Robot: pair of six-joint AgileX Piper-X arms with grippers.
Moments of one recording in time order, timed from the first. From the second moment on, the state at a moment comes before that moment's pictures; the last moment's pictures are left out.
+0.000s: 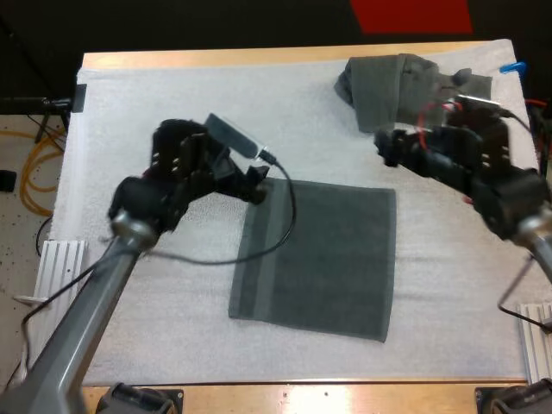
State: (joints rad) left arm -0.31 1.27 -1.08 0.64 0.22 -1.55; right arm 0.35 1.28 -1.07 0.55 -0.12 -1.41
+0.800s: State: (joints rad) left arm -0.31 0.60 -0.78 1.08 0.28 -1.85; right arm 0.35 0.60 -0.64 1.09 -0.24 -1.24
